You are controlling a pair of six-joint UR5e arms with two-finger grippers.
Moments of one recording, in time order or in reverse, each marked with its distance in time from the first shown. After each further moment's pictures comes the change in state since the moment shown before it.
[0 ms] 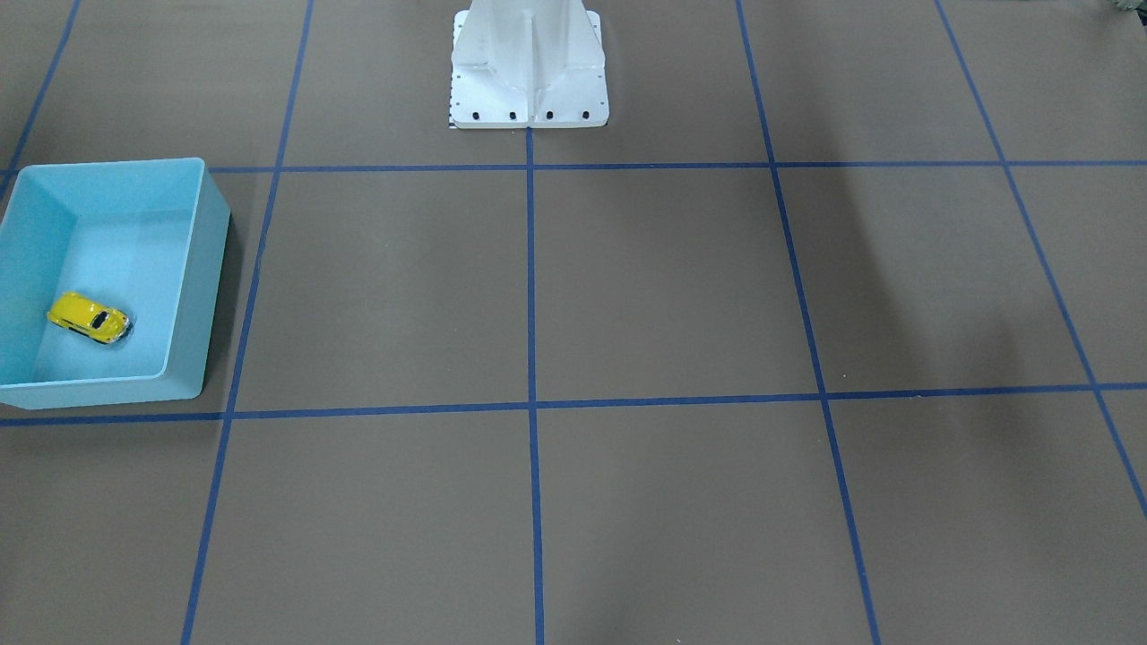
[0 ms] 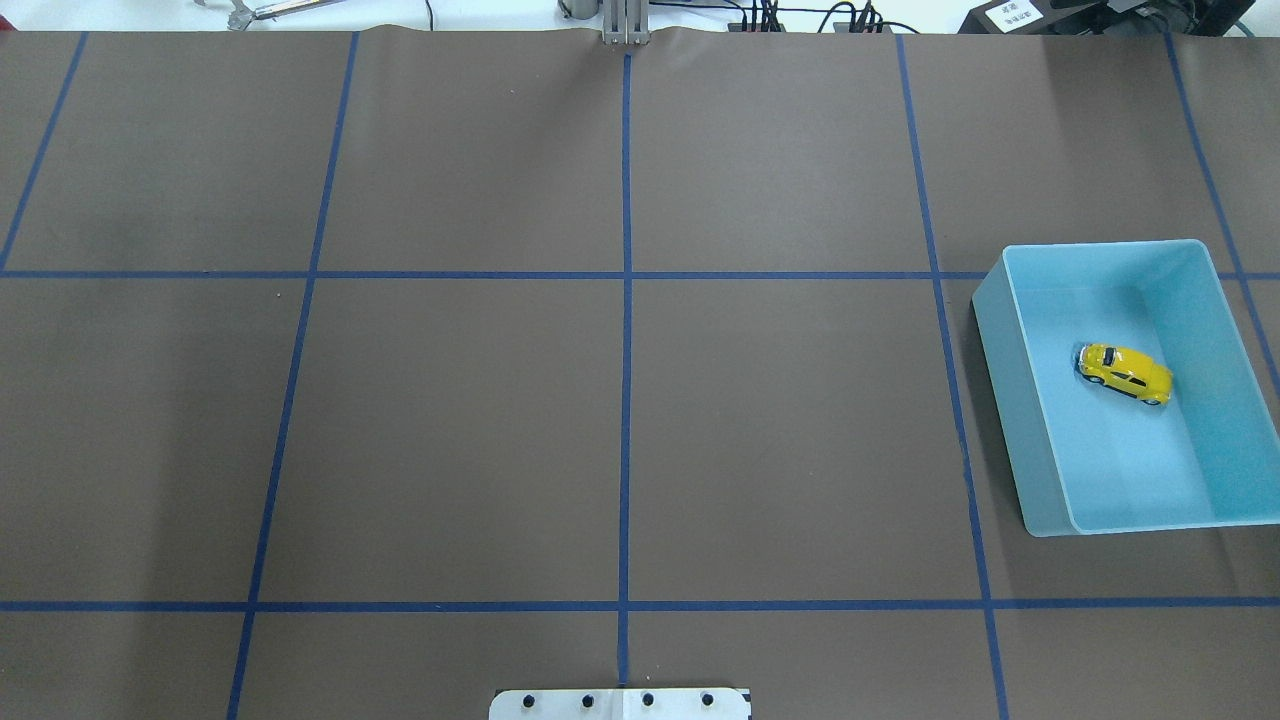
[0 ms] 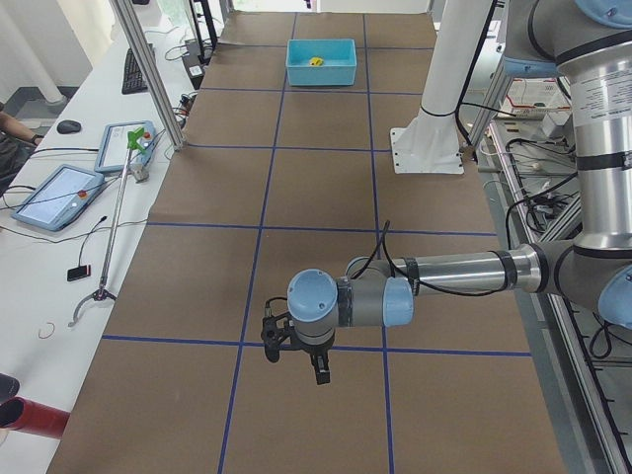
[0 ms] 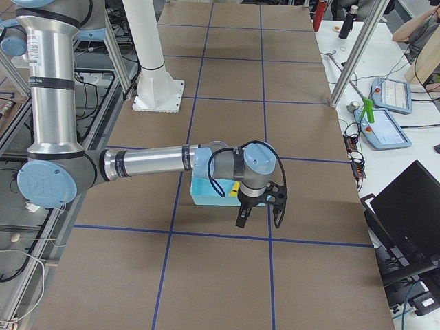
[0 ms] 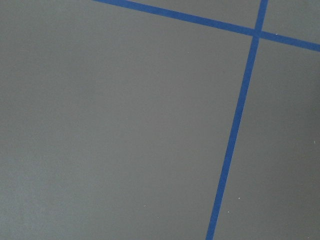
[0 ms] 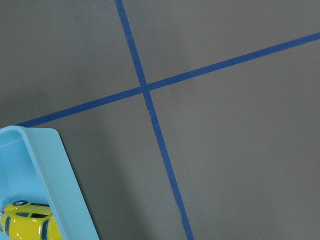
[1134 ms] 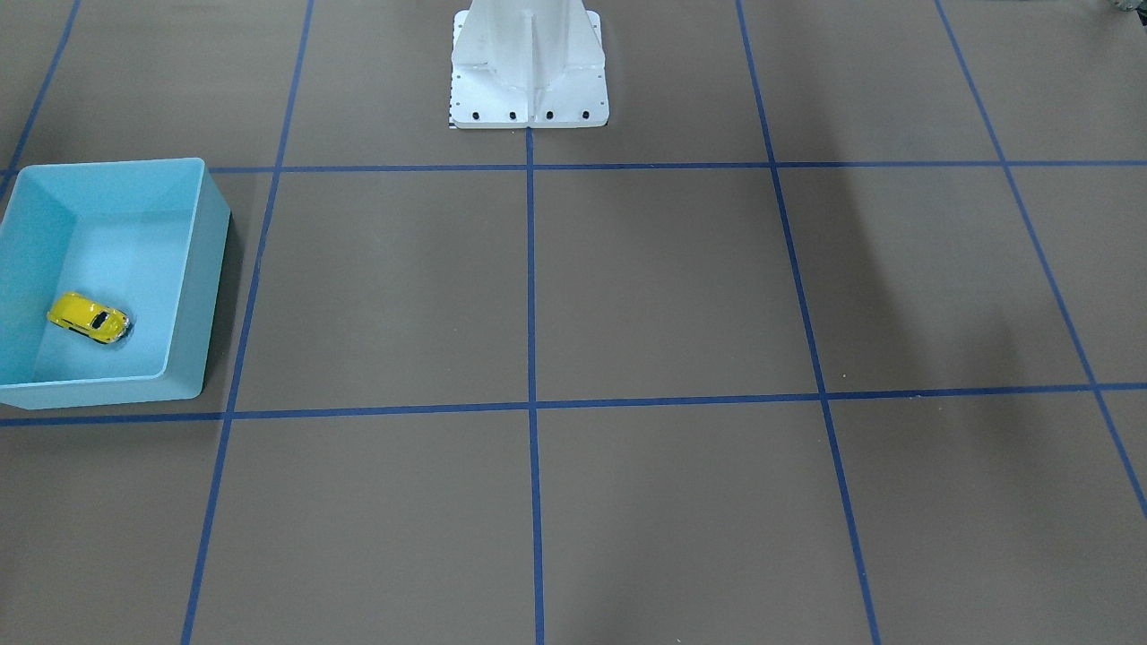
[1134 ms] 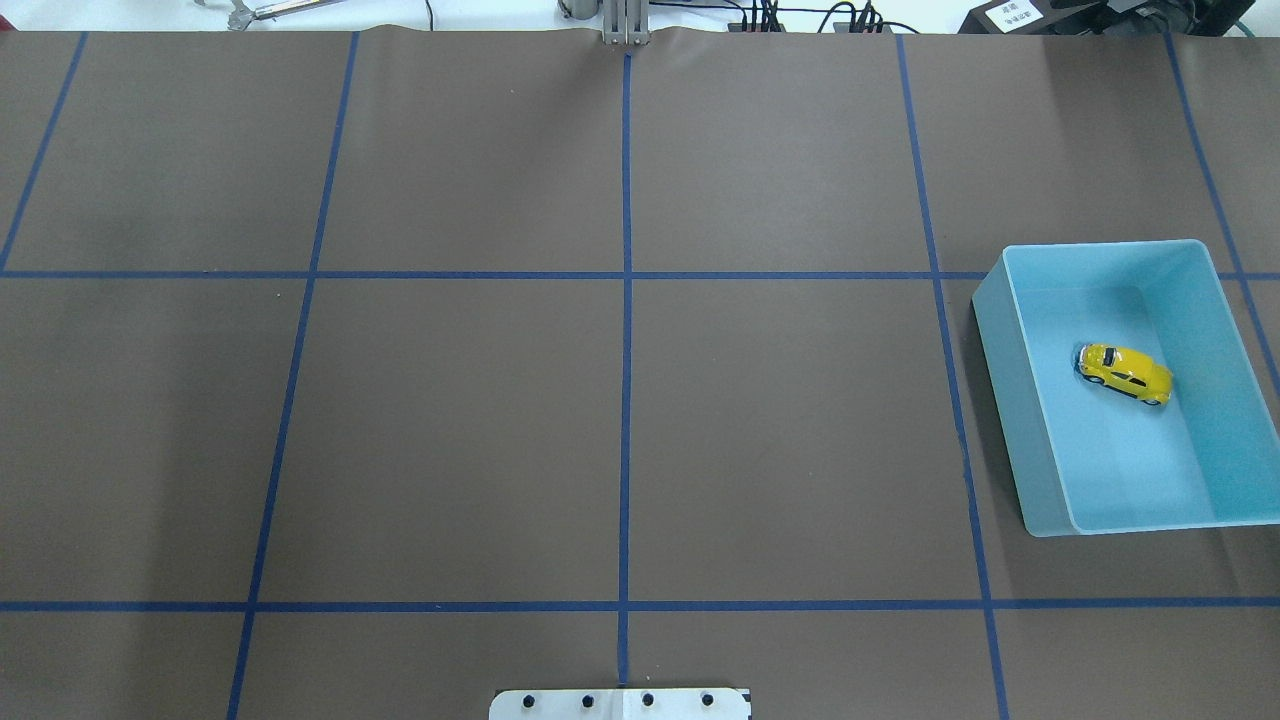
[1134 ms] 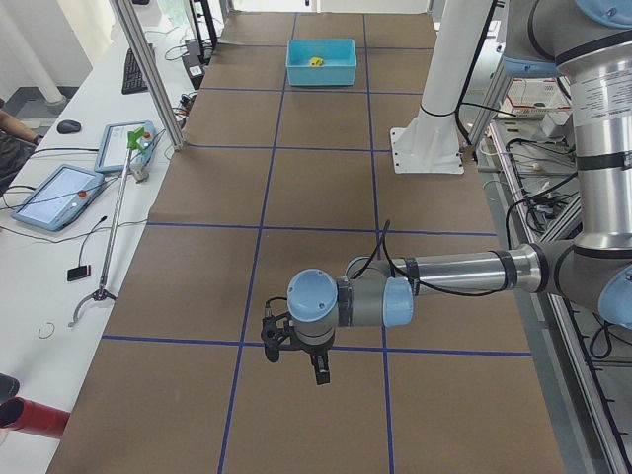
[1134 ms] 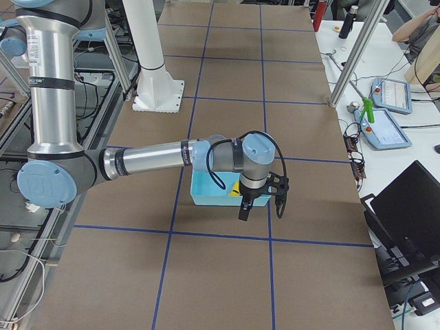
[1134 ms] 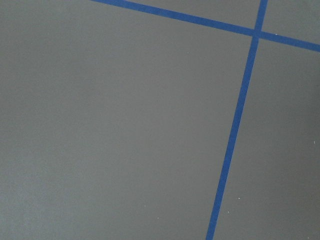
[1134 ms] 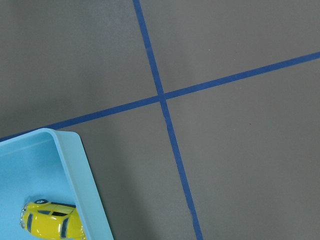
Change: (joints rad) left arm 0.000 0.000 0.000 -0.001 0.000 0.000; right arm 0.003 -0.001 0.051 0.000 0.004 0.000
